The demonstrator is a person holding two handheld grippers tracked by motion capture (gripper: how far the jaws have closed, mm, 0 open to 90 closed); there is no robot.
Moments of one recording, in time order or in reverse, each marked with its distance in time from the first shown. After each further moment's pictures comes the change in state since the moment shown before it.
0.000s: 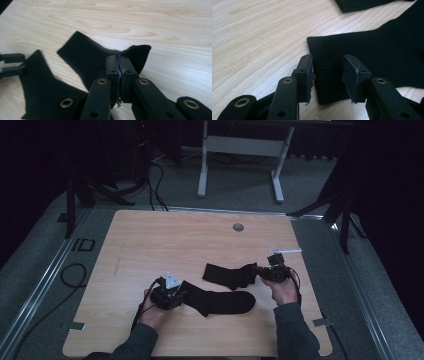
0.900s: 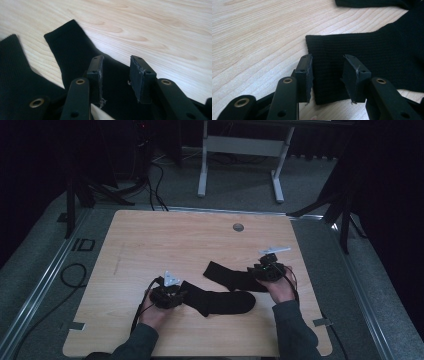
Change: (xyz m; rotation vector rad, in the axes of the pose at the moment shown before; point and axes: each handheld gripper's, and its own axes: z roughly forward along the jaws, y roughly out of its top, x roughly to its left) left arm 0.003 0.000 0.001 0.004 -0.041 -0.069; right arm 0.015 0.007 0.018 0.046 -0.114 -0.213
